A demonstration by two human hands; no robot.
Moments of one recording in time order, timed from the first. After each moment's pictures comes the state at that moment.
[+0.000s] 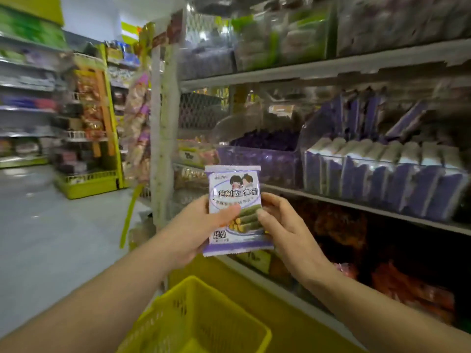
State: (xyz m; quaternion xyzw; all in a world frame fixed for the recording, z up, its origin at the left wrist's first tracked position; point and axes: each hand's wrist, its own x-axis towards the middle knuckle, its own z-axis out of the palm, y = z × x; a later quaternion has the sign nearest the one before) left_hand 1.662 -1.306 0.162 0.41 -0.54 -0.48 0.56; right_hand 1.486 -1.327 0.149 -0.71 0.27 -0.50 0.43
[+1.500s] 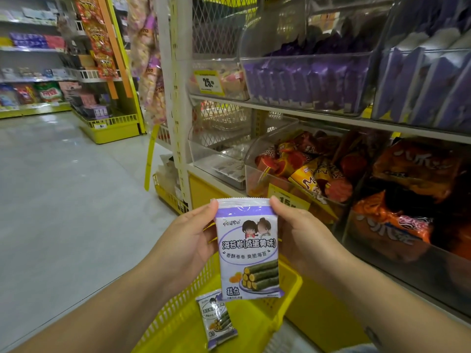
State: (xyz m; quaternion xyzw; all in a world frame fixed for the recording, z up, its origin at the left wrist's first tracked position) left_hand 1.693 -1.296 0.055 0.40 -0.35 -0.58 0.62; right_hand 1.525 -1.358 0.056 -0.54 0.35 -0.33 0.69
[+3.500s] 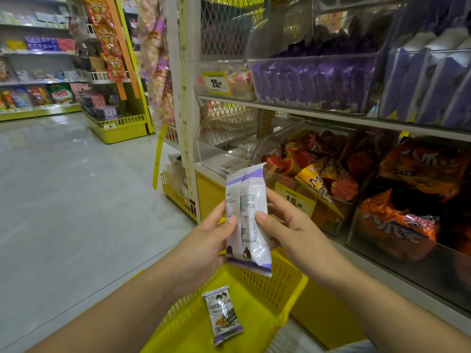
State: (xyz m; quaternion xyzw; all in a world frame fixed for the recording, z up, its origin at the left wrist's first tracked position) left_hand 1.695 -1.297 0.032 0.45 -0.43 -0.57 0.54; right_hand 1.530 -1.344 0.053 -0.70 0.22 -0.38 0.56
